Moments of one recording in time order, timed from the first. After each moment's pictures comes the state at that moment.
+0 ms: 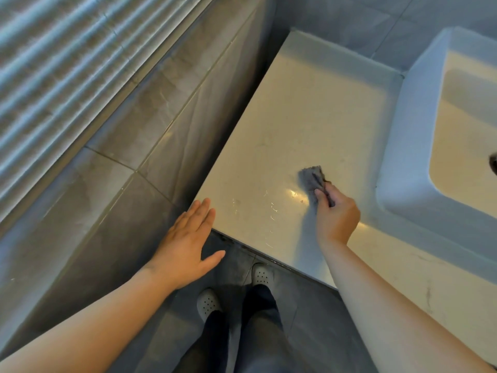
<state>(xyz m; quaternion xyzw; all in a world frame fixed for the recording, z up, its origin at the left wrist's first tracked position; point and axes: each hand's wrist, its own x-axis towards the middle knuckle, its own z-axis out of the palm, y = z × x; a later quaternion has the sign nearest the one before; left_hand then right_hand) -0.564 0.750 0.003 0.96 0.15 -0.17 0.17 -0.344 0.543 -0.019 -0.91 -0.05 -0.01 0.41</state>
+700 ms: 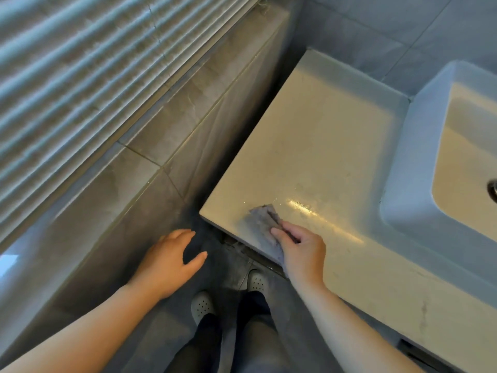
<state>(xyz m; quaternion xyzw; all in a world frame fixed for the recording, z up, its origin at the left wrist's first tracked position) -0.608 0.756 0.016 0.88 0.32 -0.15 0.31 -0.444 0.569 0.035 -0.83 -0.09 0.19 0.51</state>
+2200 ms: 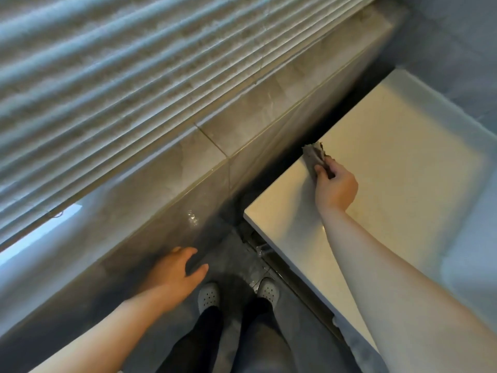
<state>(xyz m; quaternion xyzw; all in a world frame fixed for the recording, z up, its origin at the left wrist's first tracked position) -0.667 0.745 -0.003 0.77 0.51 -0.15 0.36 -0.343 0.705 0.001 -0.88 -0.19 0.10 0.42</state>
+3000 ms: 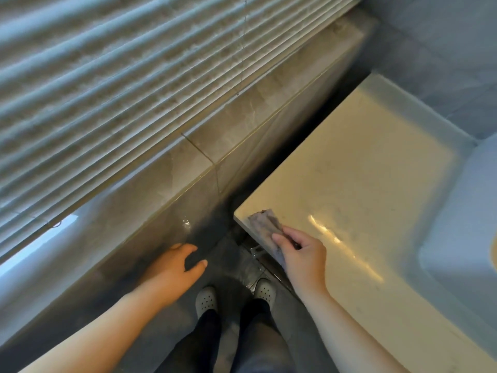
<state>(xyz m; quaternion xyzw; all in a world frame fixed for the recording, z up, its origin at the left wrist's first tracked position) -0.651 0.750 0.025 0.78 0.48 -0.17 0.37 -0.452 0.610 0.033 -0.81 -0.21 0.28 0.48</state>
